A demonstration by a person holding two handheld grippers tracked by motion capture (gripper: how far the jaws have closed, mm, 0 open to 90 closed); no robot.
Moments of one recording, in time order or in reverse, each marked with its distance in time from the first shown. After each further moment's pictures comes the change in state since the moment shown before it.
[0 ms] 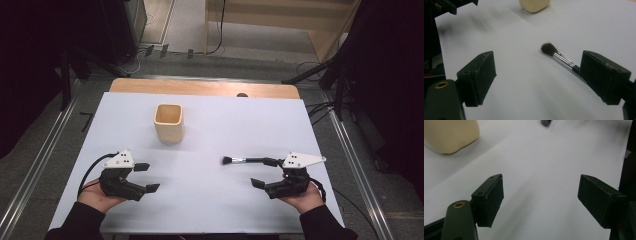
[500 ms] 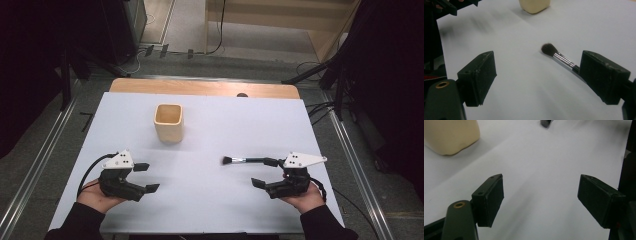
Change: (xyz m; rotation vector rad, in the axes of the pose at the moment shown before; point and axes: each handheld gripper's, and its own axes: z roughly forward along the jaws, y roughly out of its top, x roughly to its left) left arm -0.001 0.000 -0.002 -0.006 0.003 0.006; right arm -0.001 -0.001 -0.001 -0.009 0.008 0.006
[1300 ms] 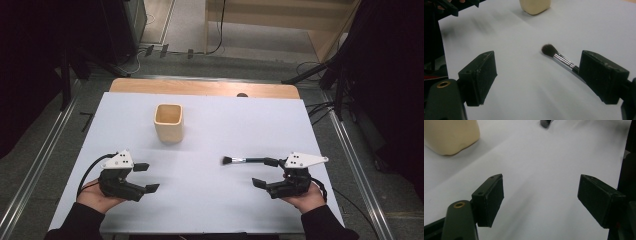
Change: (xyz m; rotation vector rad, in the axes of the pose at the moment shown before) left arm 0.000 0.000 -0.001 -0.001 0.001 -0.002; right arm 0.000 0.000 -0.002 -0.006 0.005 0.001
